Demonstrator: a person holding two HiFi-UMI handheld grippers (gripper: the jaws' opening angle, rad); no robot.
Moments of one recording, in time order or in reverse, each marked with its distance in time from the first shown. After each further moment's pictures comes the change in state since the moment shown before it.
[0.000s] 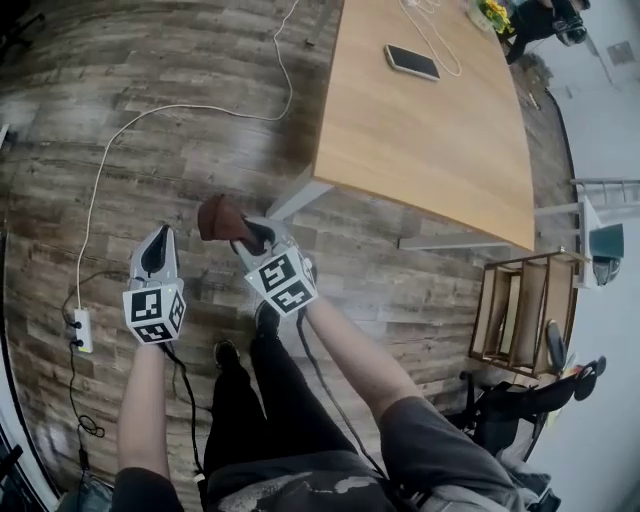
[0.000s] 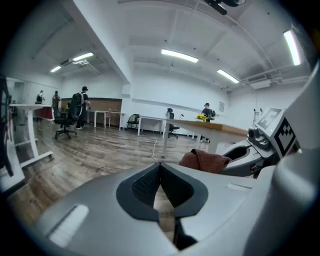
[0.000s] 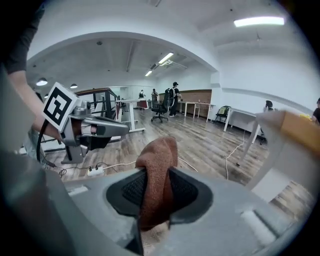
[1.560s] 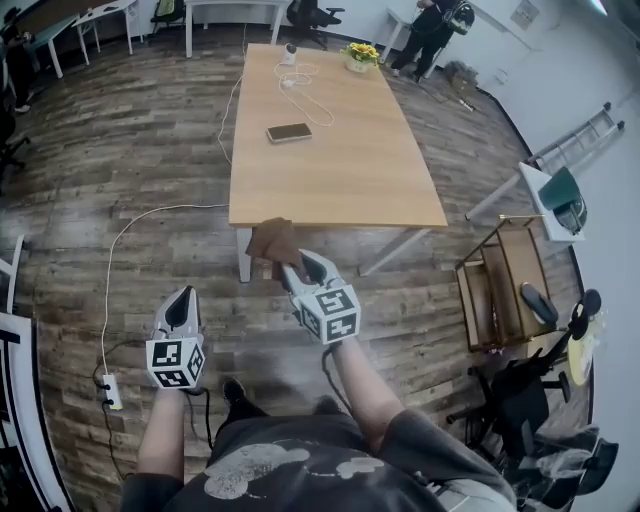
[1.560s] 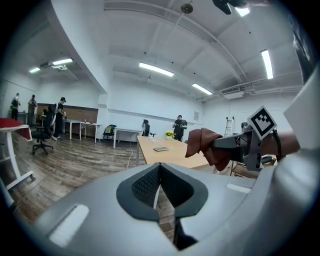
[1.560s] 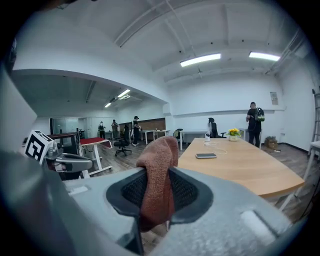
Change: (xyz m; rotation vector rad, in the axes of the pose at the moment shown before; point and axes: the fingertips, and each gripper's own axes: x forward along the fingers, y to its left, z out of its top) left arm -0.161 -0.196 0.165 0.084 -0.073 -0.243; right arm -0.363 -0.062 0.091 0.317 -0.316 -0.426
